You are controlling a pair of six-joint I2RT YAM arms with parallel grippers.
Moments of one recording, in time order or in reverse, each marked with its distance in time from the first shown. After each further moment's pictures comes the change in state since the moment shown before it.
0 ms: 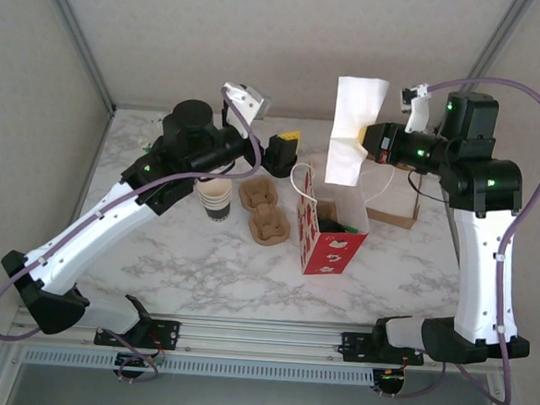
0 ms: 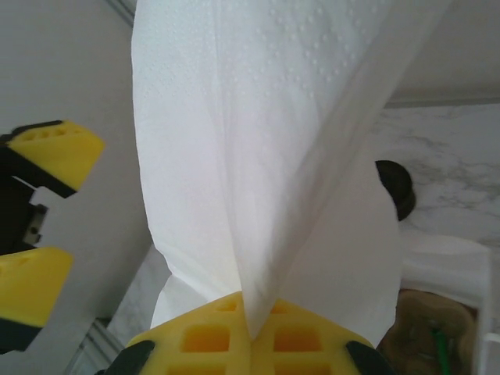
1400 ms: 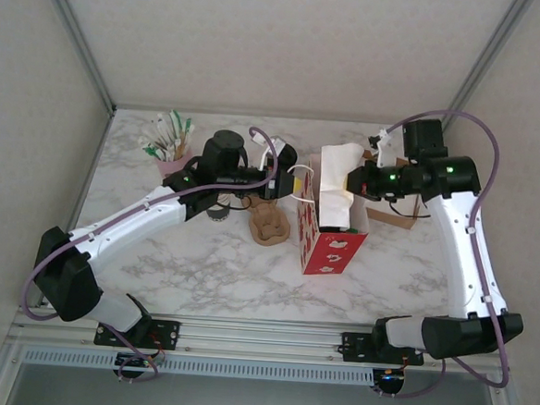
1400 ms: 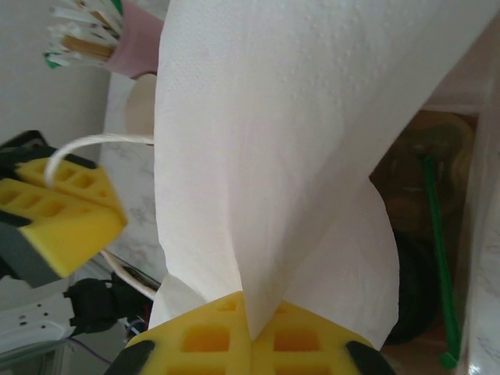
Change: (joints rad) left arm 0.061 0.119 -0.309 0.135 0.530 -0.613; right arm 0.019 0.021 -0.329 -0.161 0.035 -0.055
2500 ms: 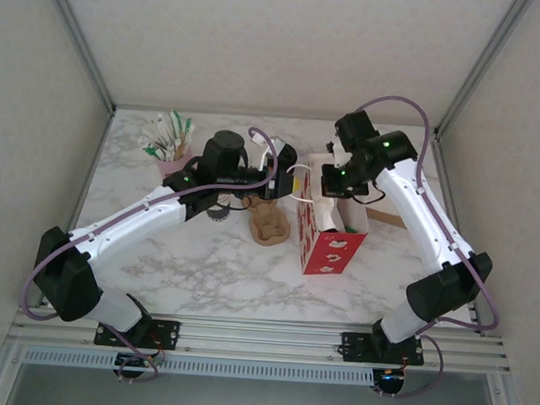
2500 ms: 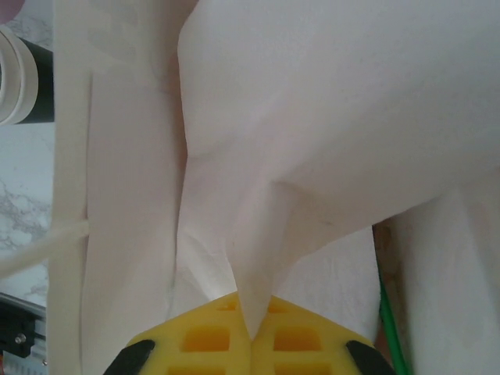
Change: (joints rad) left arm 0.000 0.000 0.000 -0.015 -0.023 0.012; right arm 0.276 0.250 0.111 -0.053 0.428 0.064
